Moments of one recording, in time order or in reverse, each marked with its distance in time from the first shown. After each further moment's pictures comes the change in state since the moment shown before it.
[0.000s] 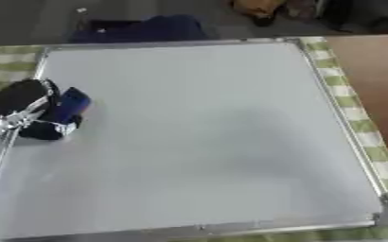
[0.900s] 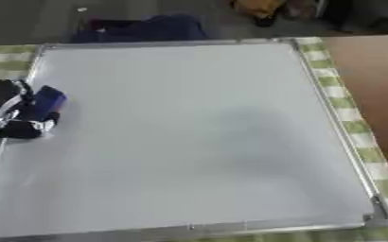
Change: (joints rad) left arm 0.008 0.051 0.049 0.042 0.020 0.074 0.029; right arm 0.001 0.005 0.000 0.000 0.000 0.002 0.003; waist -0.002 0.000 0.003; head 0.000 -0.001
